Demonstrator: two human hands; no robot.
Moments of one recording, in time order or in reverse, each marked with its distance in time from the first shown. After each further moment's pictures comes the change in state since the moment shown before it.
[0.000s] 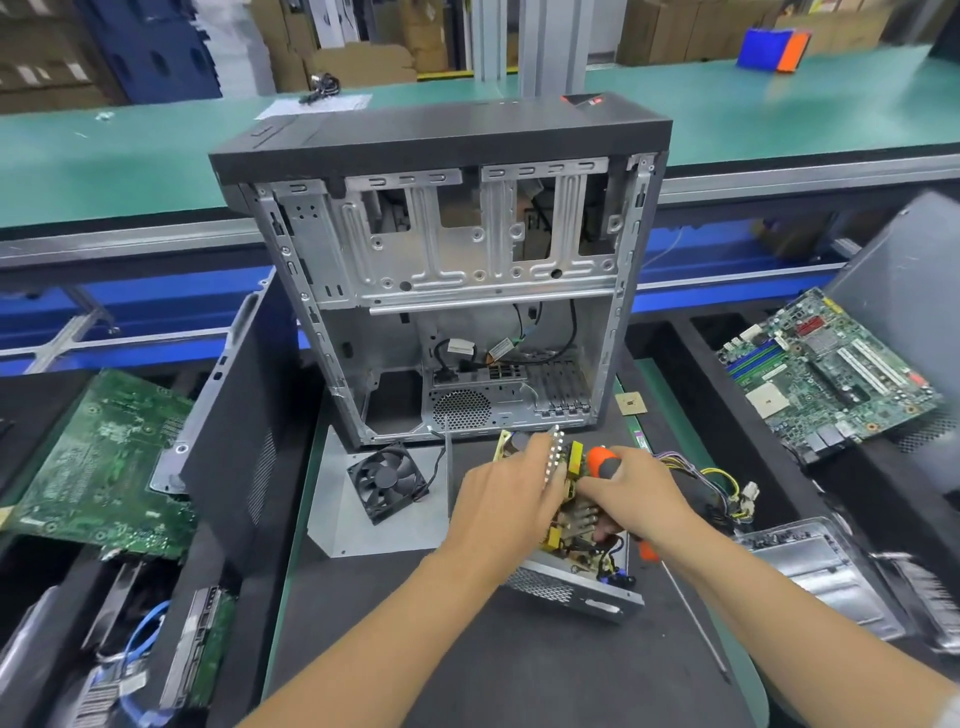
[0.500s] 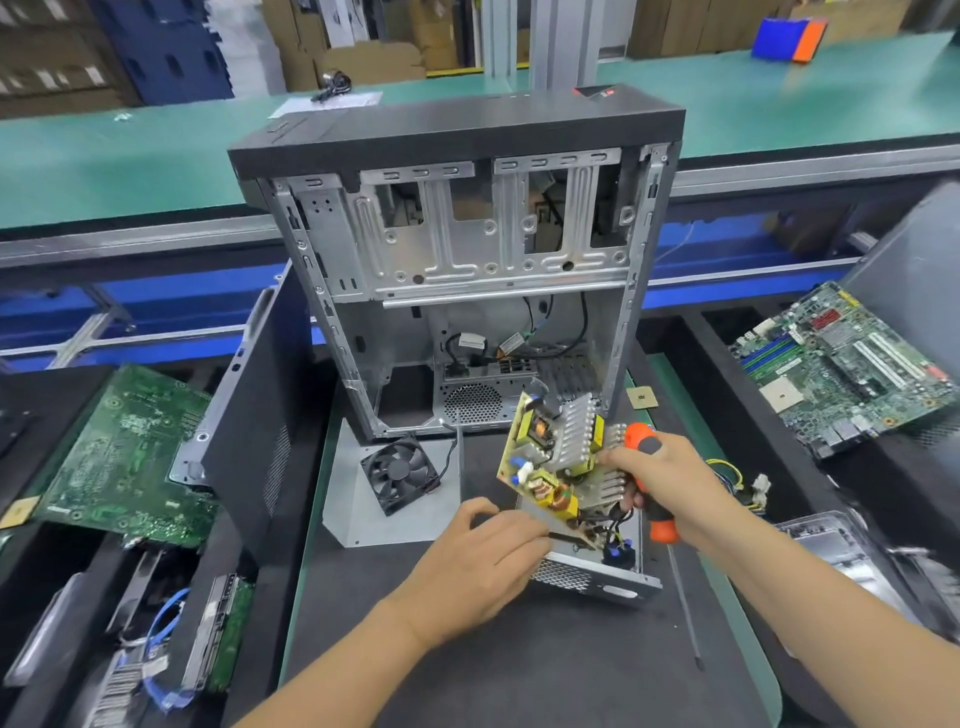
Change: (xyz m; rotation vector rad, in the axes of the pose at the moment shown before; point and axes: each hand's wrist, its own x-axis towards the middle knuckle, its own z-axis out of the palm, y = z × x) left_hand -0.068 -0.057 0.022 0.145 0.092 0.590; right_hand 0.001 0.006 -0.014 0.367 0.011 0.040
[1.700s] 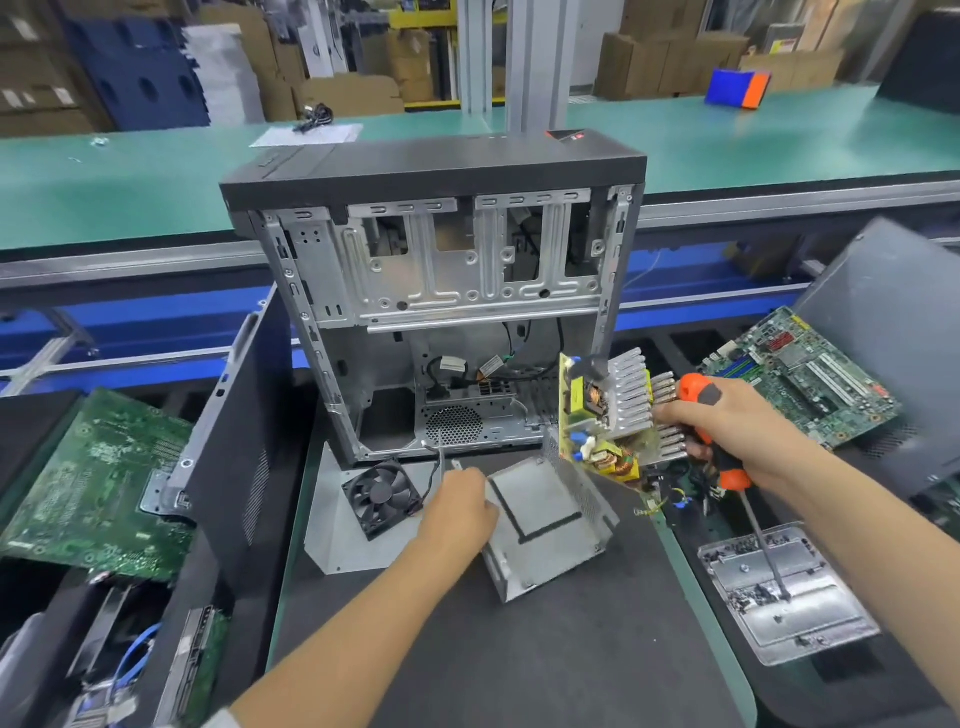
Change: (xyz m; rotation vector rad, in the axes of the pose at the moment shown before) left_hand 0.071 -0.032 0.002 -0.234 -0.529 -1.065; right_hand 0.005 -0.045 -0.086 -0.070 0.007 -0.171
